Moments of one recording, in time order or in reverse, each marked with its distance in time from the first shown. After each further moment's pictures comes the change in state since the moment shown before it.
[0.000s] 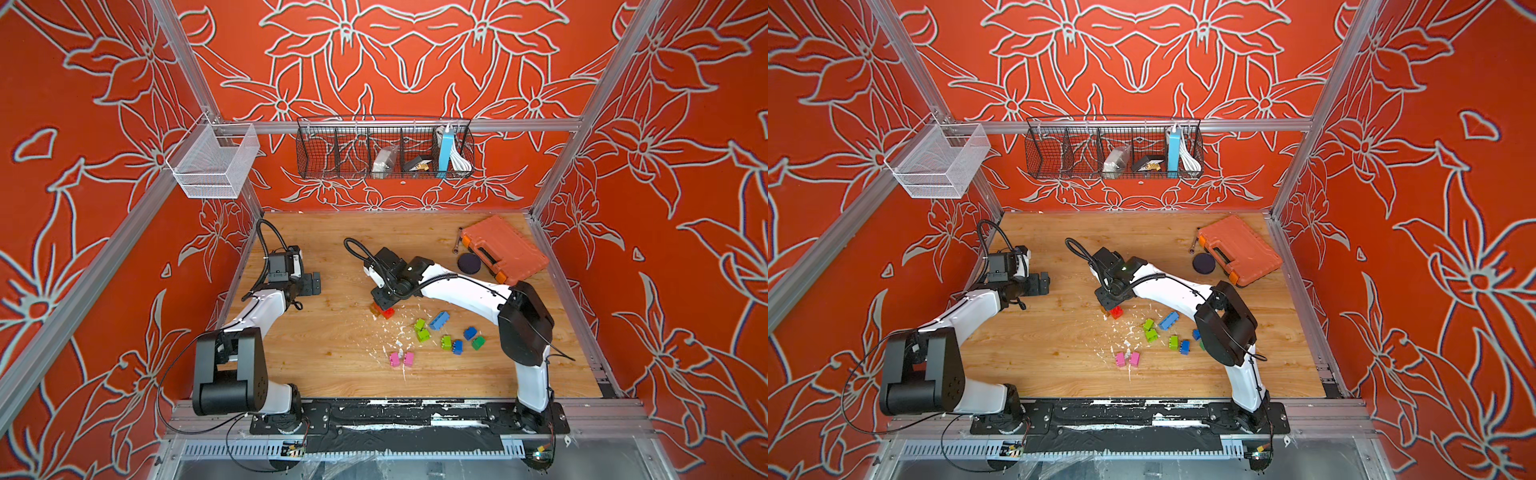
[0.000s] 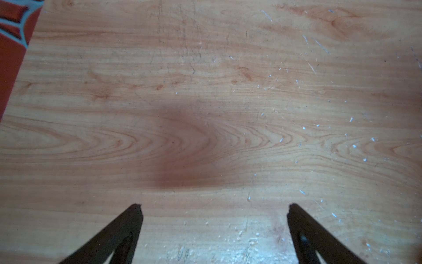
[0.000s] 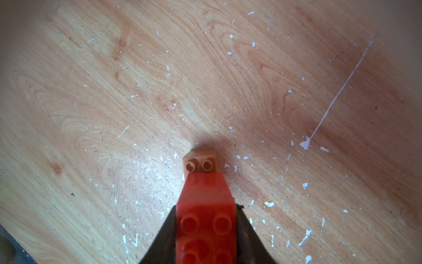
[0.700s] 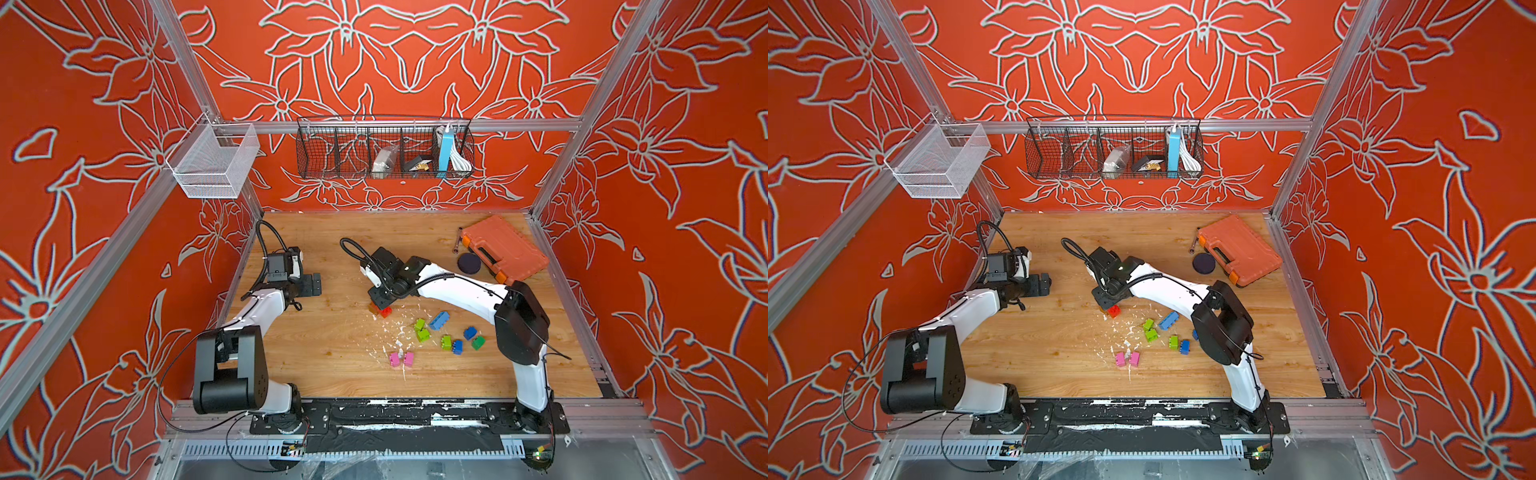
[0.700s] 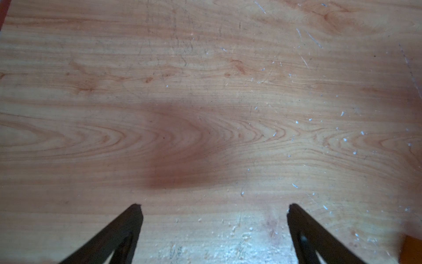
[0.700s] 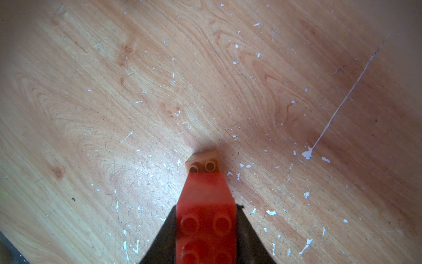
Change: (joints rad) left arm 0.013 0.006 0.001 -0.012 0.058 -0.003; right arm 0.009 0.020 0.025 0.003 0.009 -0.027
